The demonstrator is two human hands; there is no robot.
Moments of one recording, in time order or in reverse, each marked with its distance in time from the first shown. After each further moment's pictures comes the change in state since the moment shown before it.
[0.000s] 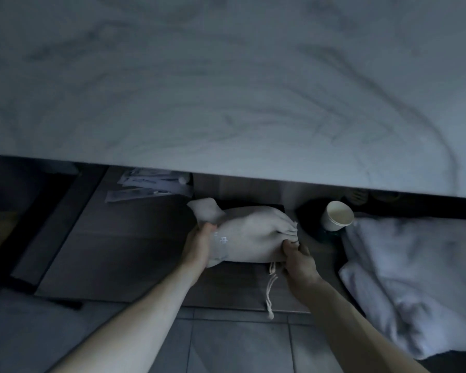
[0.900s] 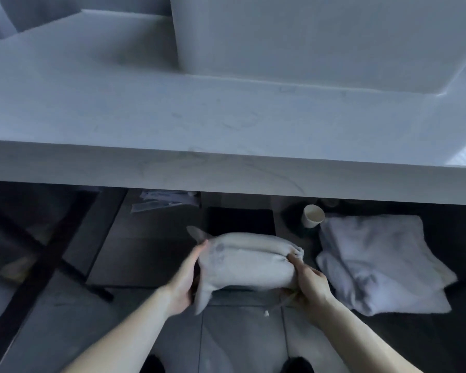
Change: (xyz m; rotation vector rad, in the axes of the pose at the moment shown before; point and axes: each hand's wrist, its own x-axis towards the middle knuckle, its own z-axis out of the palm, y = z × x) left_hand -0.148 0.028 -0.066 -0.116 -0.209 -0.193; right_hand -0.179 -0.048 -0.053 -0.004 0.054 0.088
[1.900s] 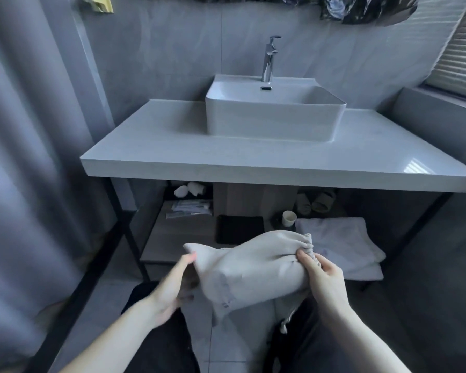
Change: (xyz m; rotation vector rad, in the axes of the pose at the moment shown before) left_hand -0.353 -0.026 -0.026 0.240 0.015 0.153; right_hand -0.332 0.004 -0.142 -0.059 -0.115 -0.543
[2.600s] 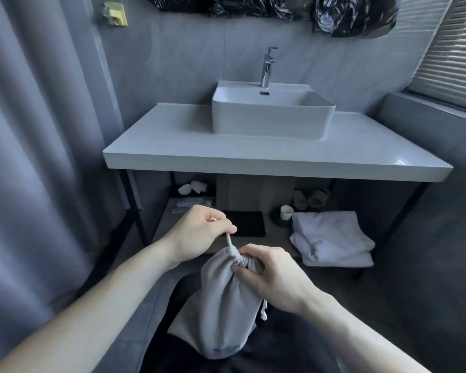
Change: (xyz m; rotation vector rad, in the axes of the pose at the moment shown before) left_hand -0.123 0.090 0.023 0.476 -0.170 0.582; right_hand -0.121 -0.045 0.048 -0.800 -0.521 -0.667
